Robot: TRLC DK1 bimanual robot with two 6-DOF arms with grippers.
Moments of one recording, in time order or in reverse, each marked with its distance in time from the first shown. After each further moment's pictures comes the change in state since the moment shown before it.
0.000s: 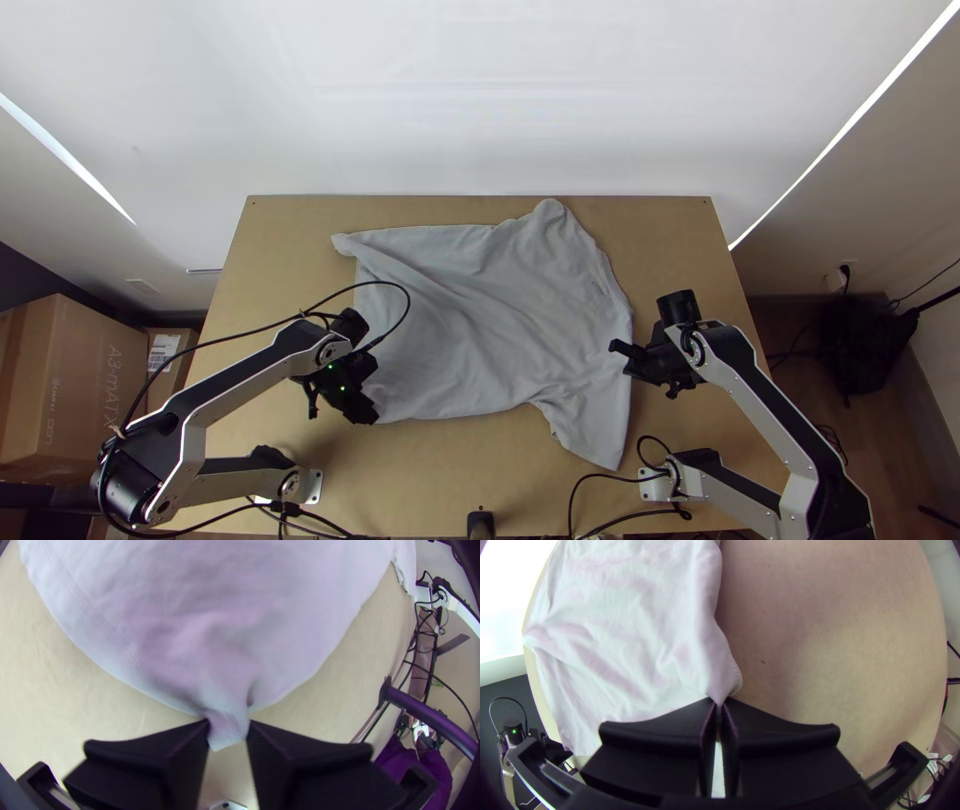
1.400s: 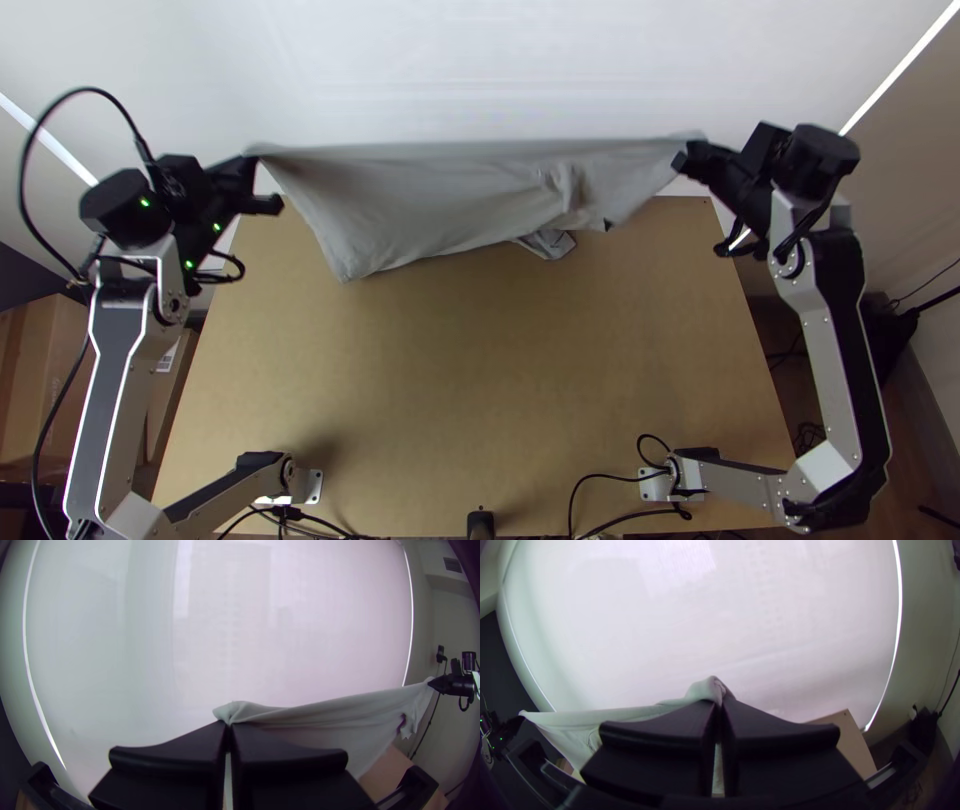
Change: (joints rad) left arm 0.486 -0.222 0.682 0.750 -0.146 -0.194; right arm -0.093 0.201 0.951 0.402 0.094 -0.257
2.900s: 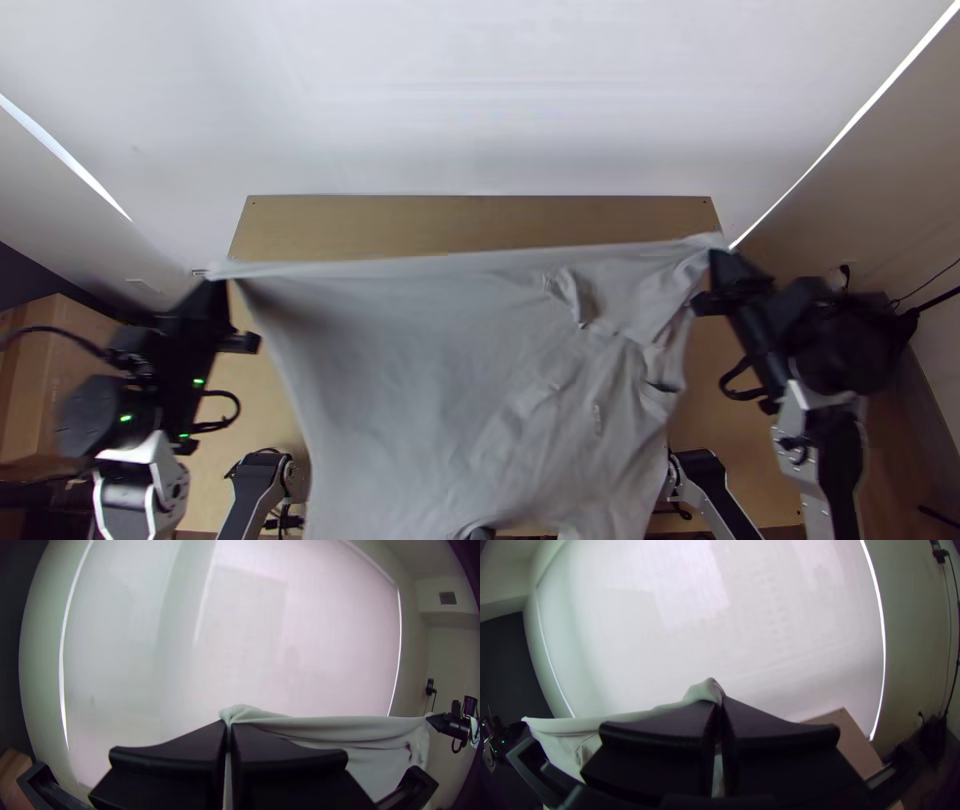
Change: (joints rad) left arm -0.026 -0.742 -0.595 -0.031 -0.064 -0.173; right arm 0.054 -0.721 -0.736 0.199 0.035 0.032
